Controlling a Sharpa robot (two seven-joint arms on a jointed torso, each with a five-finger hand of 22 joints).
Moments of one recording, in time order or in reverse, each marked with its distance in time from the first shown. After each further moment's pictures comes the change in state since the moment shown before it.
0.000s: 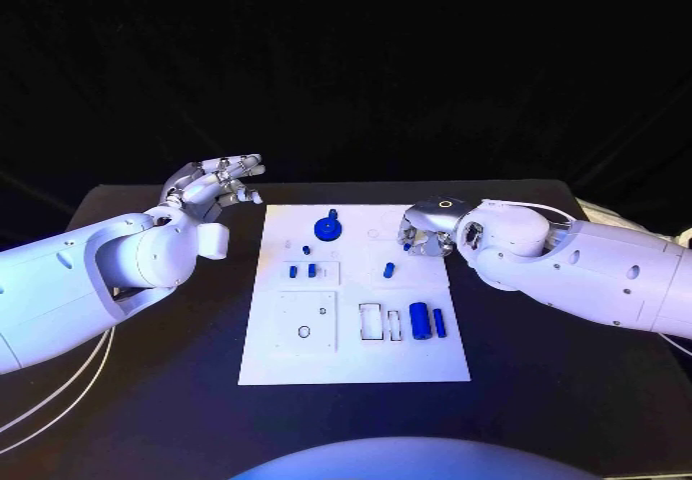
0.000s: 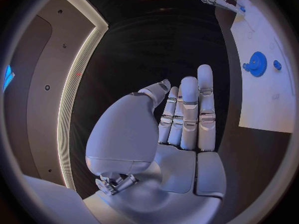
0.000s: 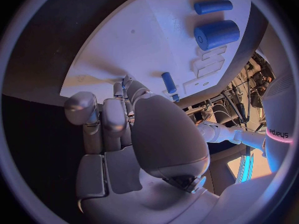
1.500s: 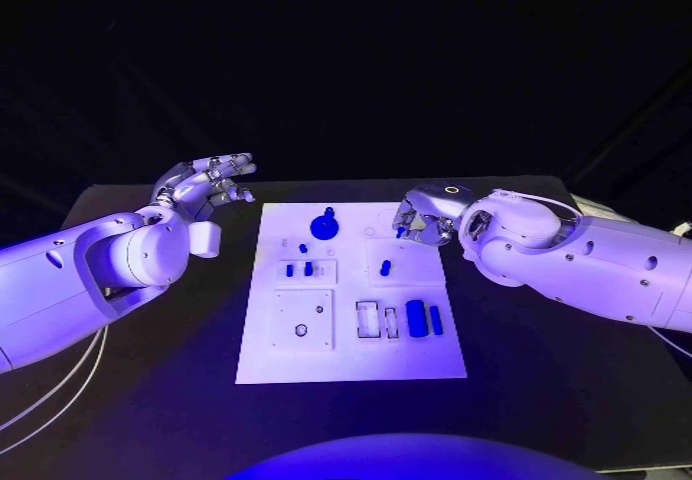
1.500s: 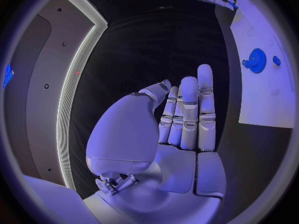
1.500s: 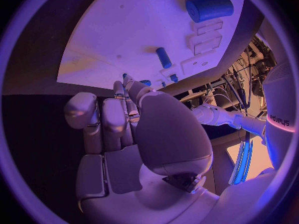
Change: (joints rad) left arm -0.001 -0.002 -0.001 -0.018 0.012 0.010 -0.007; left_hand 0.004 0.004 -0.011 -0.011 0.000 0.004 -0.003 0.013 0.000 -0.002 -0.002 0.015 0.002 -0.003 -0.003 0.000 -0.005 0.000 0.004 -0.004 -0.014 -0.012; right arm 0.006 -0.048 0.018 0.077 0.104 -0.123 -0.017; right_hand -0.091 -0.007 0.194 -0.045 -0.045 0.065 -0.005 0.001 0.012 0.085 -0.004 -0.029 0.000 0.000 0.000 0.012 -0.015 0.000 0.021 -0.007 0.016 0.029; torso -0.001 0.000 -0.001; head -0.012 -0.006
